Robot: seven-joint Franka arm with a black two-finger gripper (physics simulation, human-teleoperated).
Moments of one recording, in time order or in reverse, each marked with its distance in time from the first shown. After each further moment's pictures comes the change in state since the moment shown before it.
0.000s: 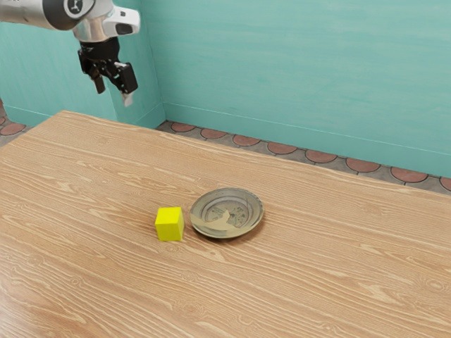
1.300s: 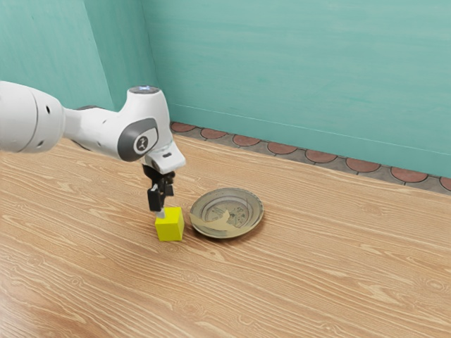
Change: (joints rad) arm 0.140 0.237 -0.224 -0.441 -0.027 0.542 0.929
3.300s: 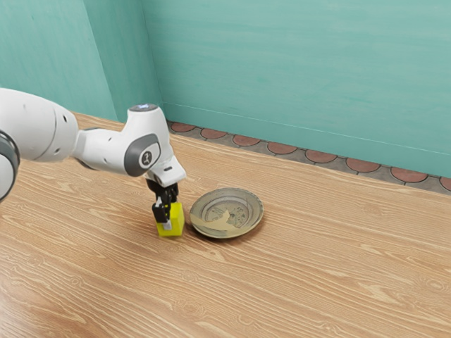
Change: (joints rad) arm -0.001 0.109 0.029 0.015 -0.084 0.098 0.088
